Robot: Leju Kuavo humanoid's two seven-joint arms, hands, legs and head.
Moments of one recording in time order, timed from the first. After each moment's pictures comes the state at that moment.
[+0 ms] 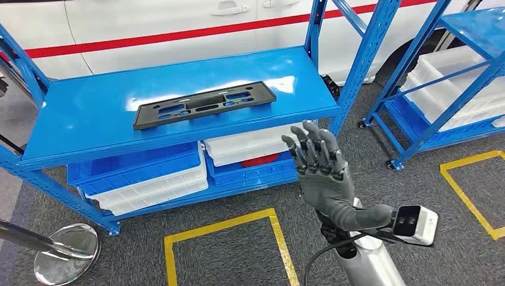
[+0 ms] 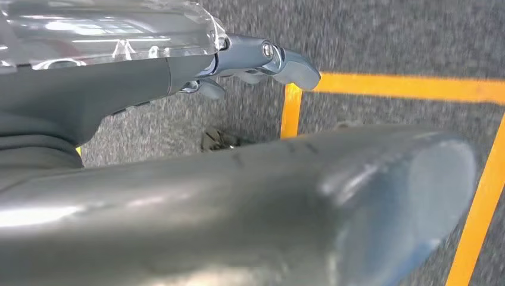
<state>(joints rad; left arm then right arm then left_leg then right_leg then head) -0.11 -0.08 1.27 -0.23 -0.86 -0.06 -0.28 -0.22 -0.07 0.35 -1.77 -0.16 0.51 -0.59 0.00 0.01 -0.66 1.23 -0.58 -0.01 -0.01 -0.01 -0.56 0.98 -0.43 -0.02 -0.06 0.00</state>
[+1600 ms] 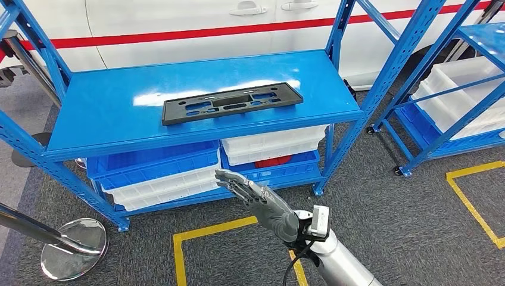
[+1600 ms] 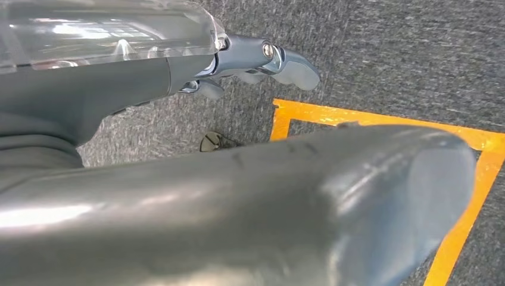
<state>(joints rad) -0.10 -0.09 1.29 -0.22 -0.84 -0.07 -0.31 -0.30 -0.08 0.60 -1.46 -0.04 0.47 -0.58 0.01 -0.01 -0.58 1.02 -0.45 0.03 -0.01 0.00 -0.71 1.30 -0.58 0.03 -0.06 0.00</state>
